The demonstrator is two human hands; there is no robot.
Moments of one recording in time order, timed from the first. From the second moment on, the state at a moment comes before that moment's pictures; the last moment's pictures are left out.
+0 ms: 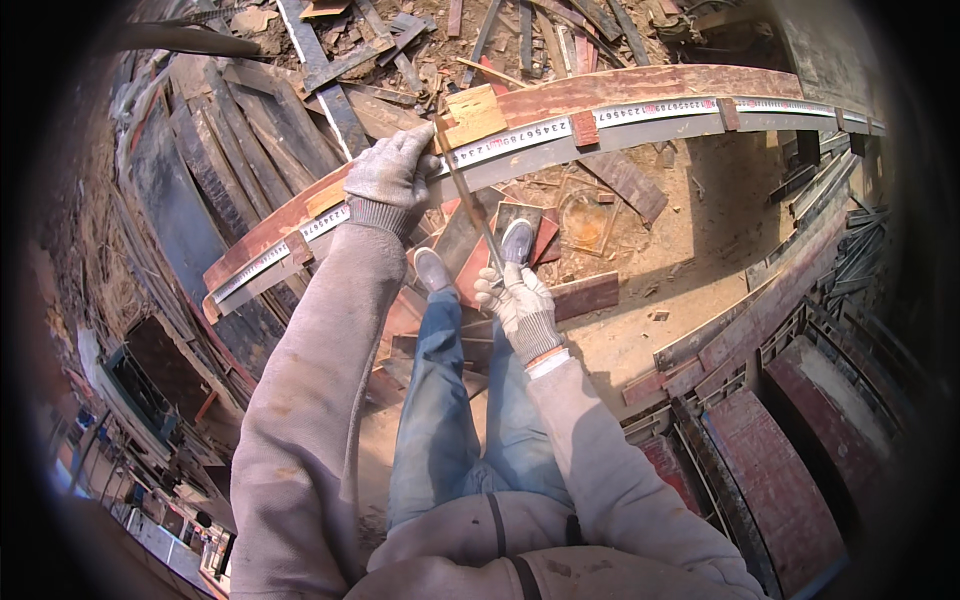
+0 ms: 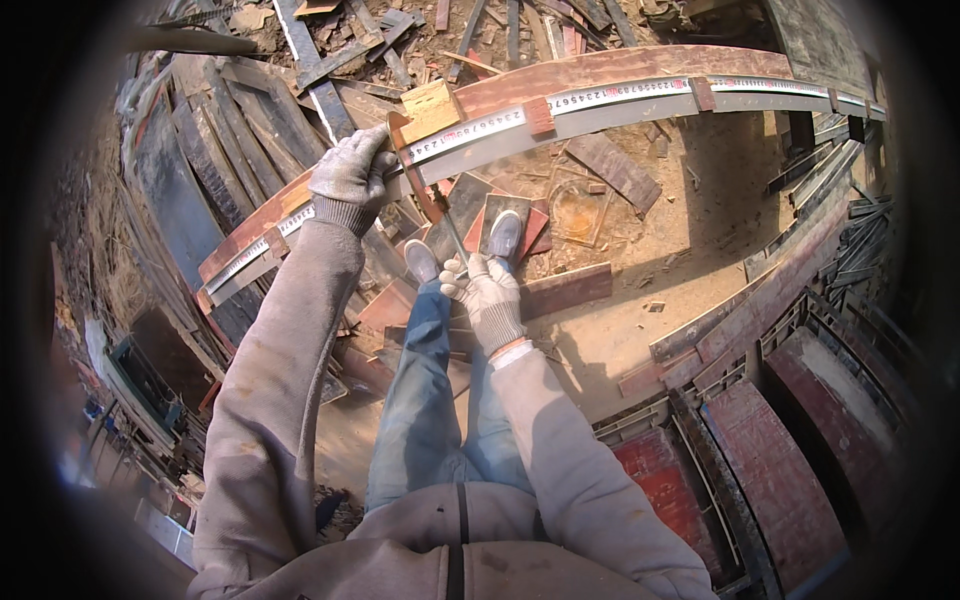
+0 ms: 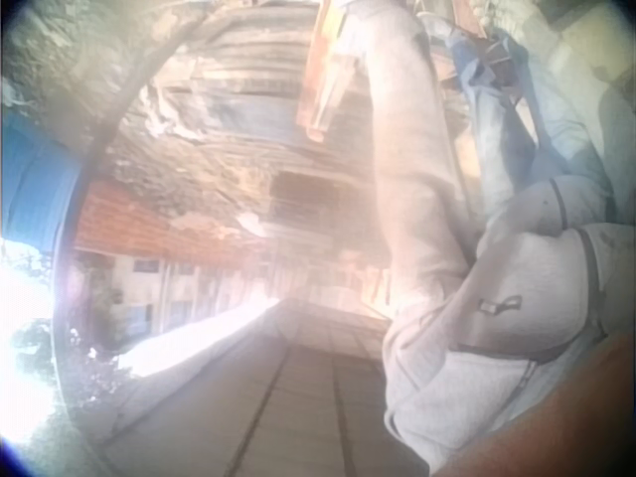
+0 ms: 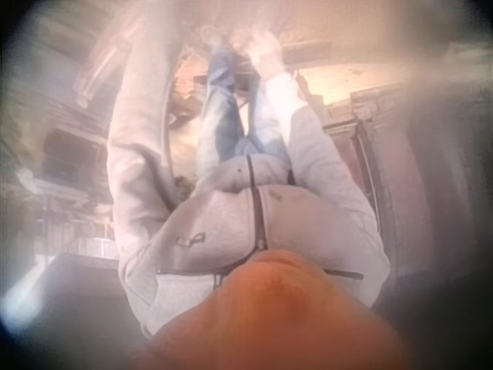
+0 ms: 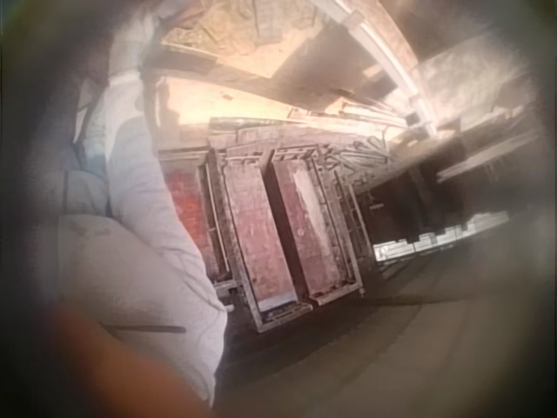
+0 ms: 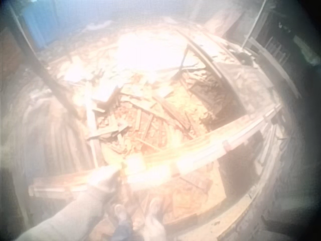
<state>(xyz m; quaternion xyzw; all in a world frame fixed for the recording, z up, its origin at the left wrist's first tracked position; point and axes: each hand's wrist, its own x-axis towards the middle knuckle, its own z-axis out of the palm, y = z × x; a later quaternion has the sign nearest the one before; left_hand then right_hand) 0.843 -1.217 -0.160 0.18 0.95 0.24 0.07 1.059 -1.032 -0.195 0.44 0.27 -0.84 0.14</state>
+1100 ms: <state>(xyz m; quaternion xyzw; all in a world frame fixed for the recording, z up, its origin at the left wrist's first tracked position) 0.838 -1.220 -0.153 0.20 0.96 0.20 0.07 1.044 -1.027 -0.213 0.53 0.12 -0.81 0.23</state>
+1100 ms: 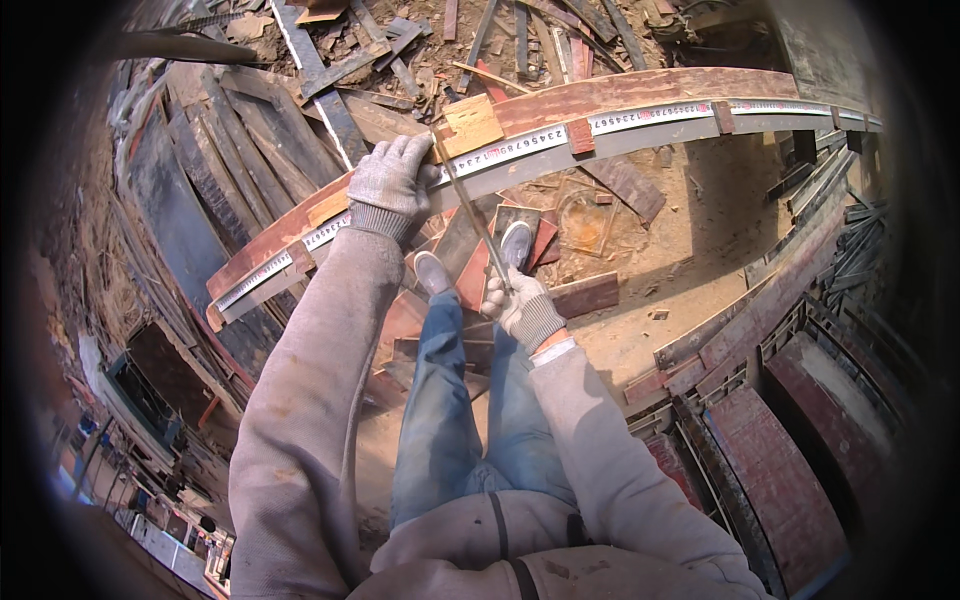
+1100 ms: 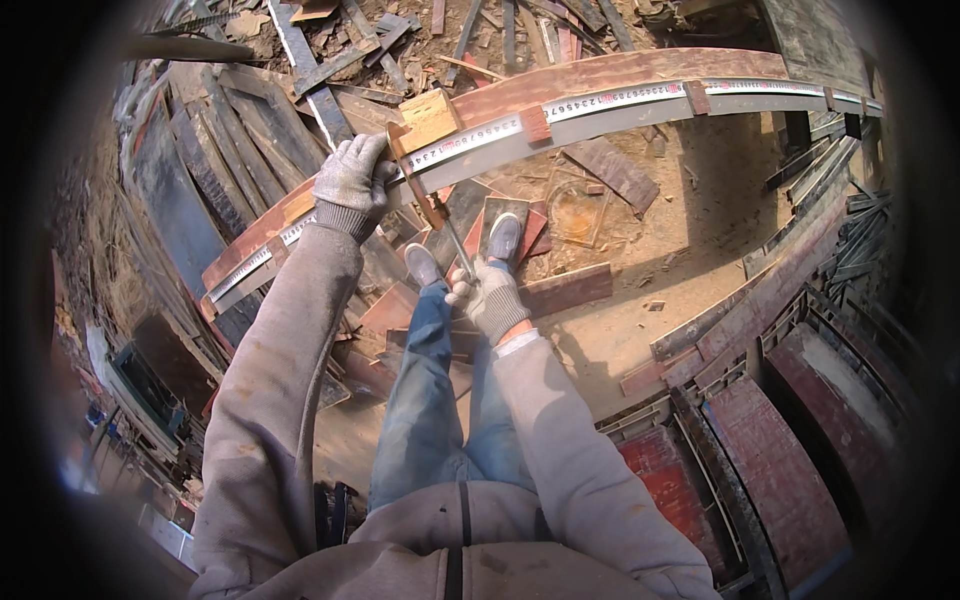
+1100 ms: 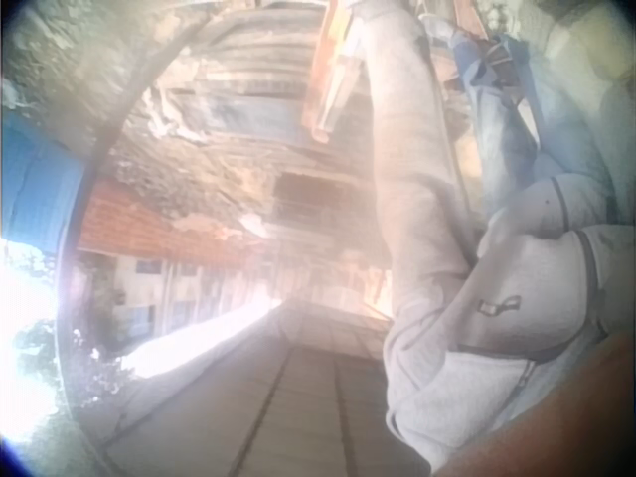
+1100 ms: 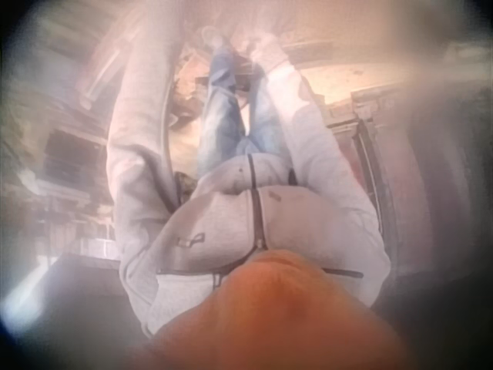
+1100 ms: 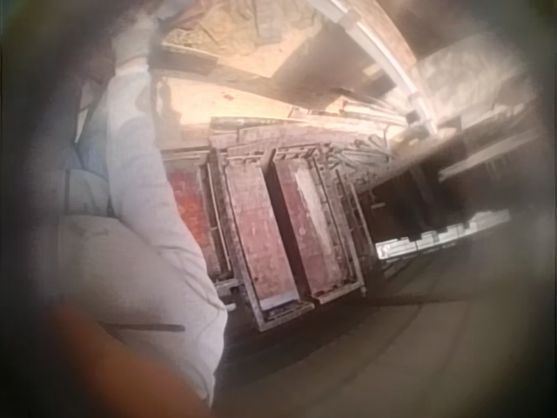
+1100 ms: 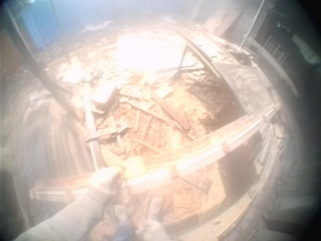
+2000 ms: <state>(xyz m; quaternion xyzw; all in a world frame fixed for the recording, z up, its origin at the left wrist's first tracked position) 0.805 -1.189 -0.158 0.23 0.96 0.18 0.04 0.984 -1.029 -0.181 0.61 0.00 -0.76 0.23</state>
